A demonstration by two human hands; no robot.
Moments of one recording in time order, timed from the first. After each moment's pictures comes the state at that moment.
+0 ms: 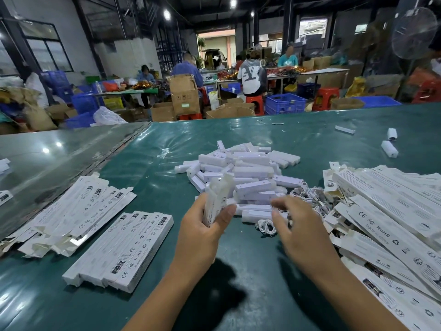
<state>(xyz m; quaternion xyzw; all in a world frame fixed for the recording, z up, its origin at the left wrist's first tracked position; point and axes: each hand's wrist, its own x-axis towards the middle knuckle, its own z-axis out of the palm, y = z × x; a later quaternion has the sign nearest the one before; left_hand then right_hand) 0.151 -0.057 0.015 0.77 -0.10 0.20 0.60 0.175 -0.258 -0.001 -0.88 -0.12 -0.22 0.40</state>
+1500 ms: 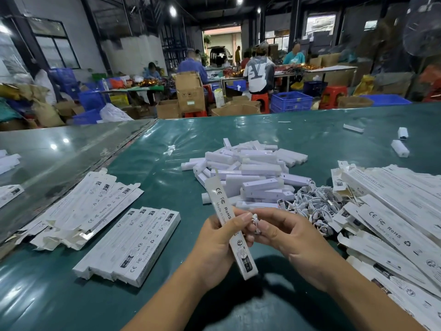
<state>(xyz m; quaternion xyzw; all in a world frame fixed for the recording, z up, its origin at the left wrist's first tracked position) 0.152 -0.073 0.005 0.50 -0.06 -0.05 0.86 0.168 -0.244 -0.006 -0.60 -0.22 0.11 0.76</state>
